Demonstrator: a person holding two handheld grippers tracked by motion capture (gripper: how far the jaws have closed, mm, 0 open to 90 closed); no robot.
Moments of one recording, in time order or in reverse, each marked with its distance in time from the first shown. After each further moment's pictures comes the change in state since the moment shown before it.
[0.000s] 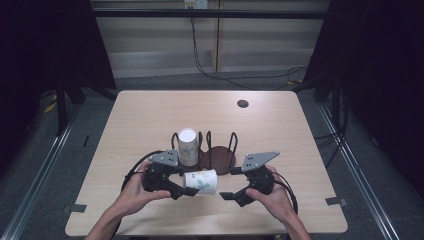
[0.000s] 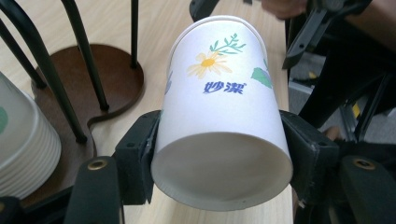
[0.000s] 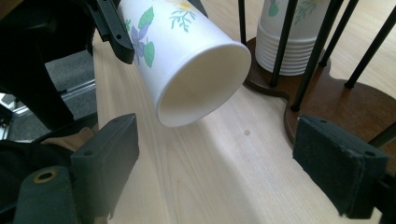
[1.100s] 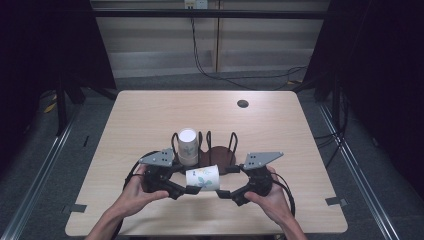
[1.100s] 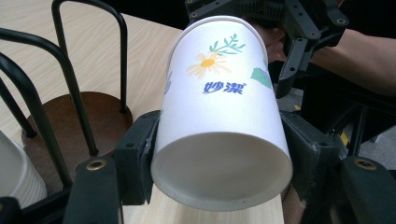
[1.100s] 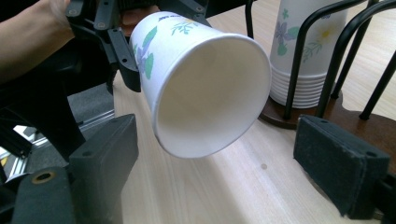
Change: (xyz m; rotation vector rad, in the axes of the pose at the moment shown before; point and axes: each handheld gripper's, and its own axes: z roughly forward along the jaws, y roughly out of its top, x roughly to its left) left arm -0.003 -0.003 -0.003 -0.175 -0.049 0.048; right arm 0.005 0.004 -0.001 -0.136 0.047 0.042
